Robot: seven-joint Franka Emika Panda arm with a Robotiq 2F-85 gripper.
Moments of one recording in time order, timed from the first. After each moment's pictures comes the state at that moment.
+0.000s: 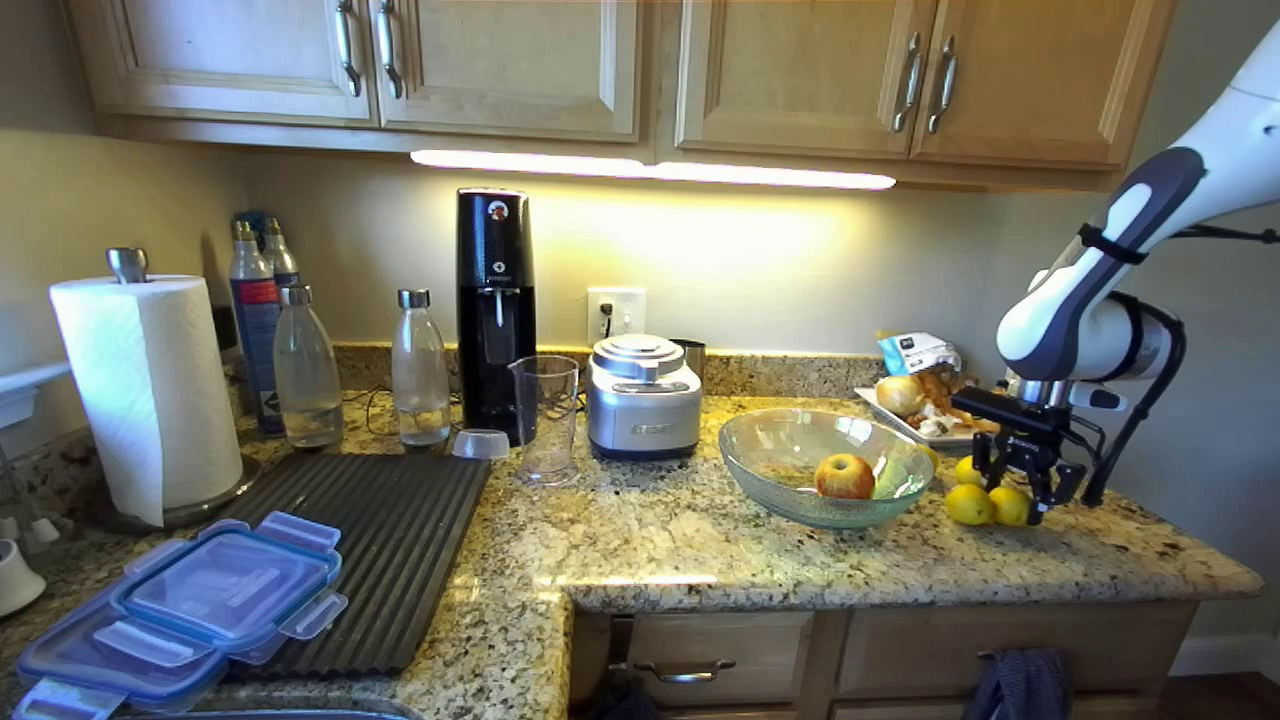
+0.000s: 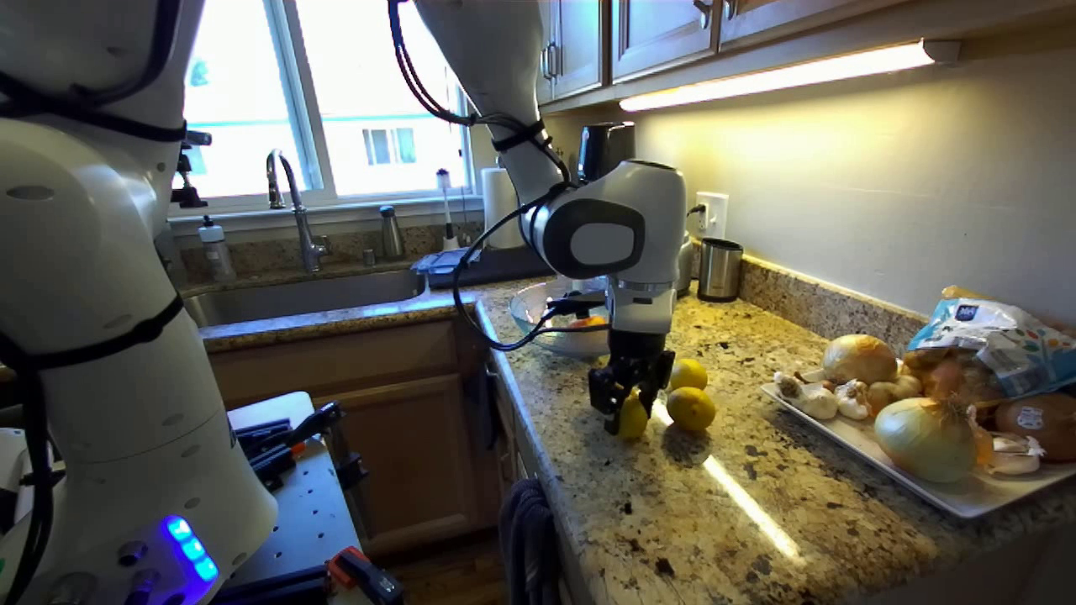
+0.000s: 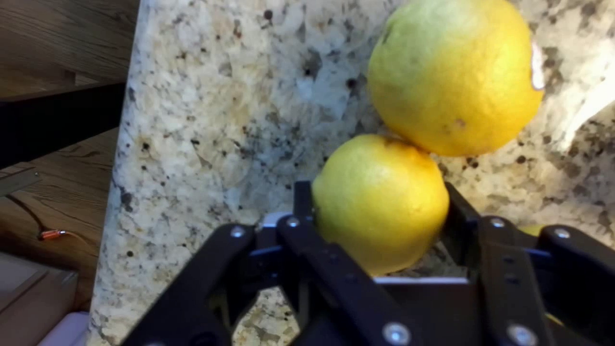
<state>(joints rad) -0.06 0.44 -0.14 -2.30 0.19 2.70 1.19</state>
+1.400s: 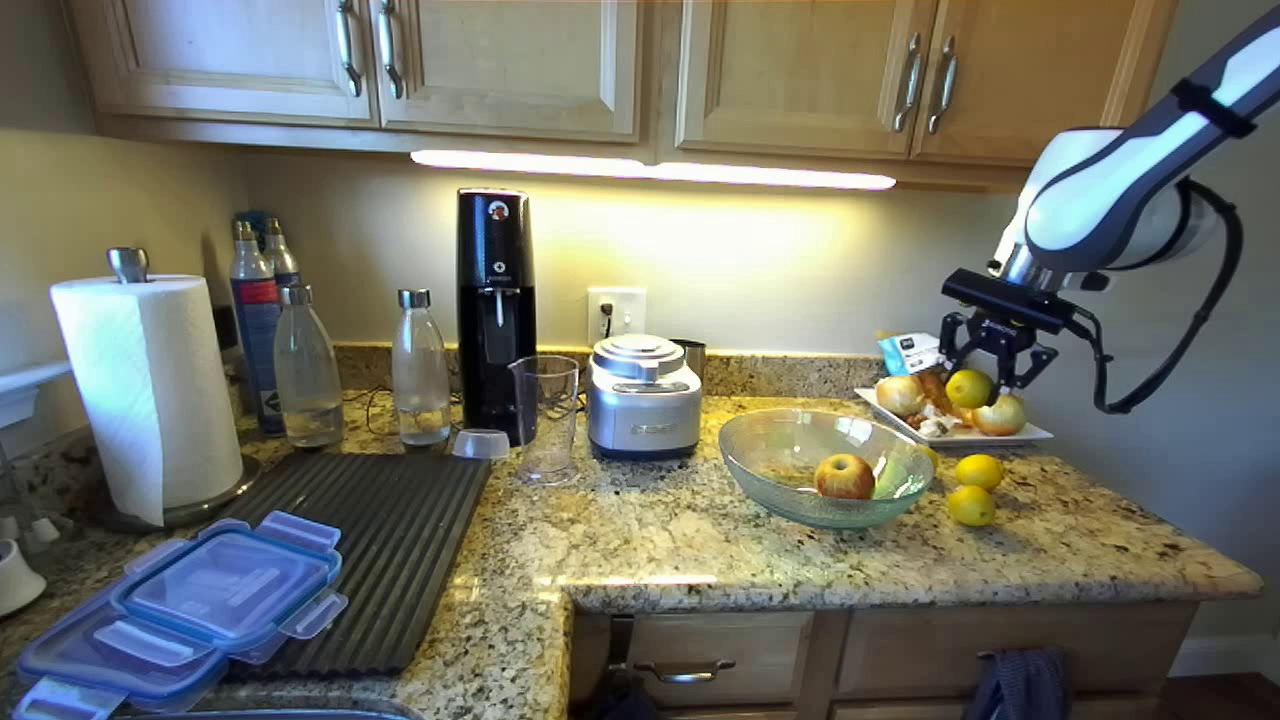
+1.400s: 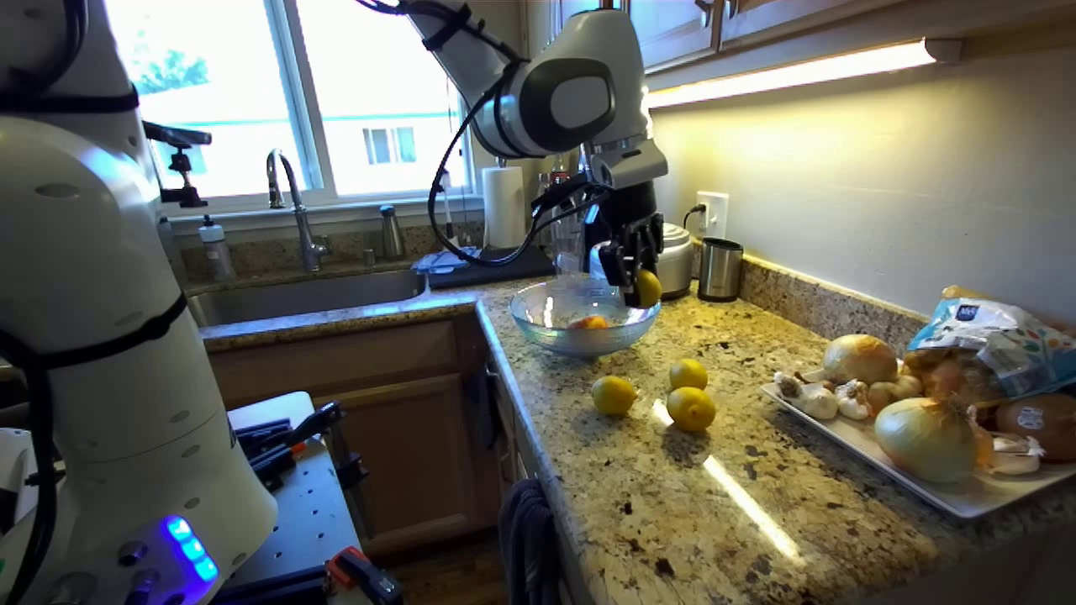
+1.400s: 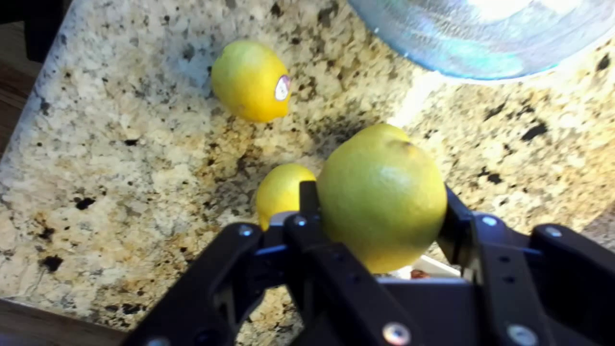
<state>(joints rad) 0.03 0.08 -0.13 -2.36 -0.02 2.70 1.18</state>
